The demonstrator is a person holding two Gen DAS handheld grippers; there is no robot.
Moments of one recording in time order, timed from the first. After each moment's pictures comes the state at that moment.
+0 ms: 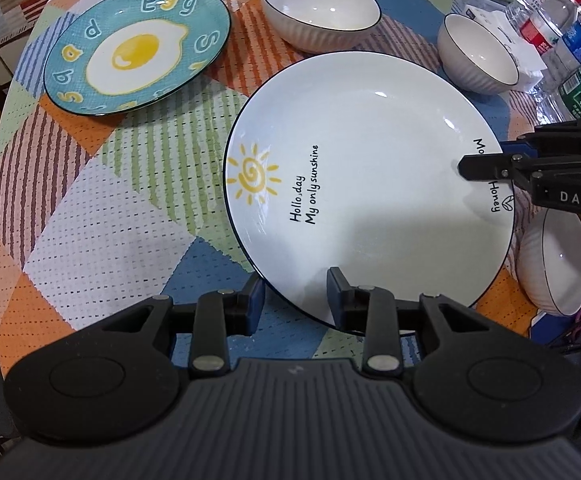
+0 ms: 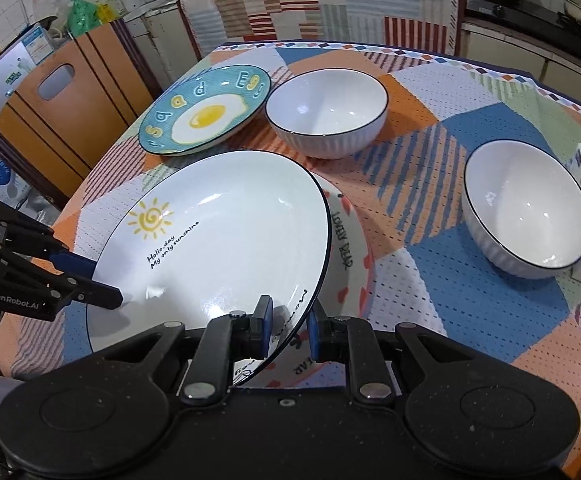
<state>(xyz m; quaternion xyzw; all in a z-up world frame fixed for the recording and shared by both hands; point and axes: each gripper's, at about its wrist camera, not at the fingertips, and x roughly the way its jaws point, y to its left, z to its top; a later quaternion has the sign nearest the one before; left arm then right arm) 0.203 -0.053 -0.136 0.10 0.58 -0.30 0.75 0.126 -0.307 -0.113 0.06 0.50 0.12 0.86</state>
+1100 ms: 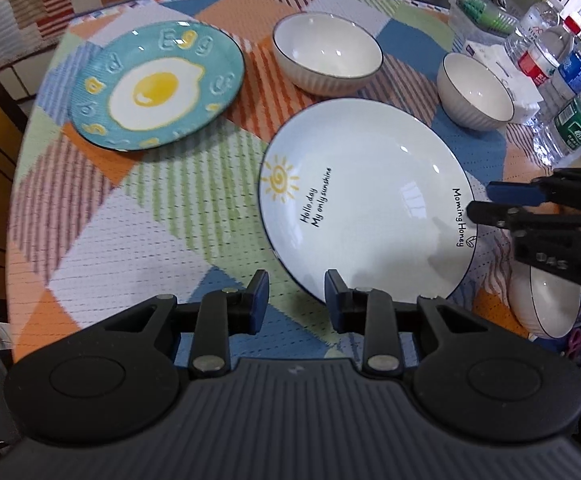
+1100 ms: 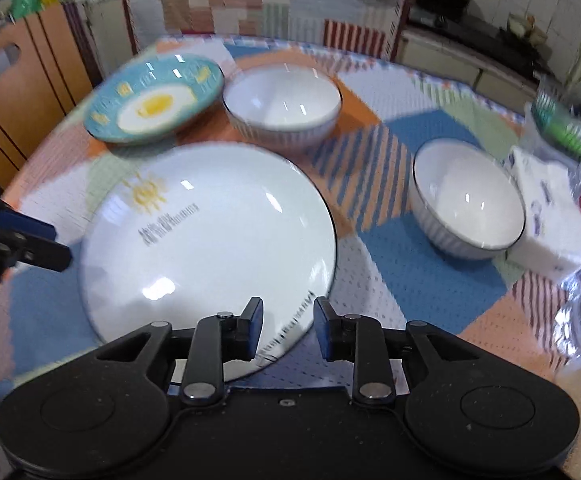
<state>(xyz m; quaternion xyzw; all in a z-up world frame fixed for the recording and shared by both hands) 0.202 -0.045 -0.103 0.09 0.55 -0.28 0.78 0.109 -0.275 -0.093 -0.01 0.50 0.01 0.87</state>
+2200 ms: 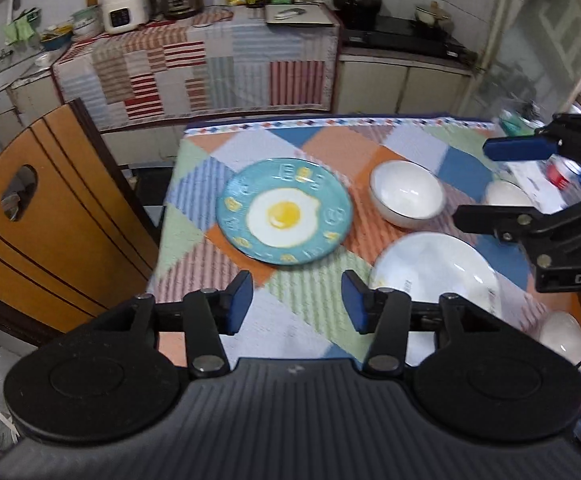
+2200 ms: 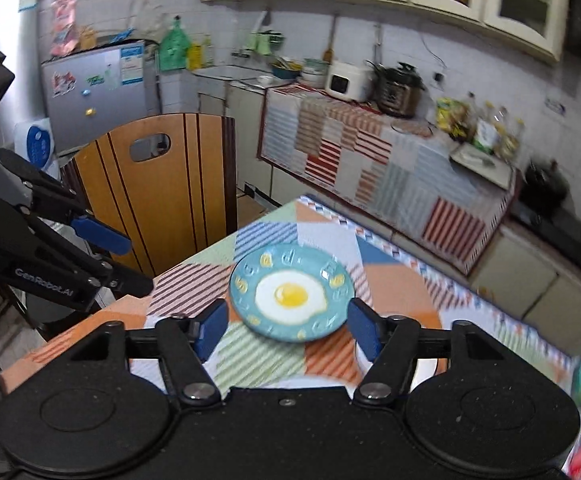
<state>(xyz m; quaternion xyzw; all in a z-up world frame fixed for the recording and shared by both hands) 0.220 0.042 0.019 0.08 0.43 -0.20 0.88 0.157 -0.184 0.049 -0.12 0.33 0.19 0.92</state>
